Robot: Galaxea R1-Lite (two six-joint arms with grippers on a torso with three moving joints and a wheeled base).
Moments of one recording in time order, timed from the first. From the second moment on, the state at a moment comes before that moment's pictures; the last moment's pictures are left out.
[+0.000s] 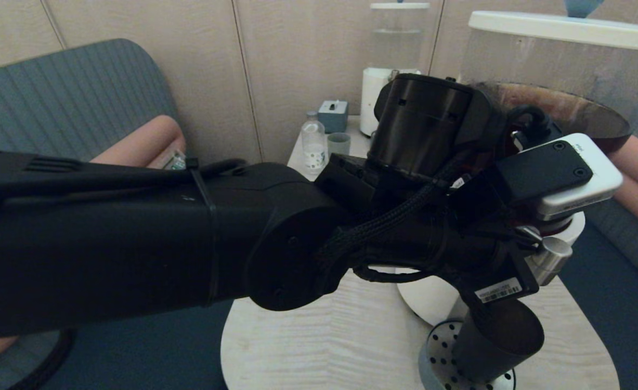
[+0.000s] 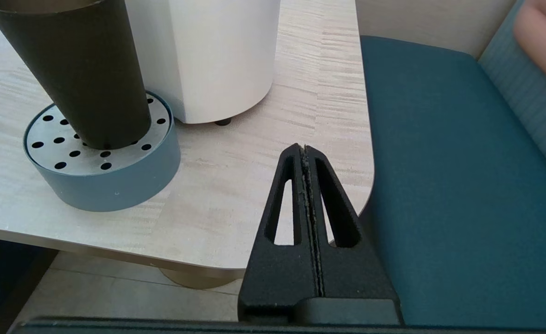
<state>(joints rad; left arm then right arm) -1.01 2.00 -1.68 -0.04 -0.27 0.57 0.00 0.00 0.00 -0.01 0.01 -0.05</state>
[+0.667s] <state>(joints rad) -1.01 2.03 -1.71 -0.06 -0.27 0.57 0.00 0.00 0.00 -0.01 0.01 -0.05</state>
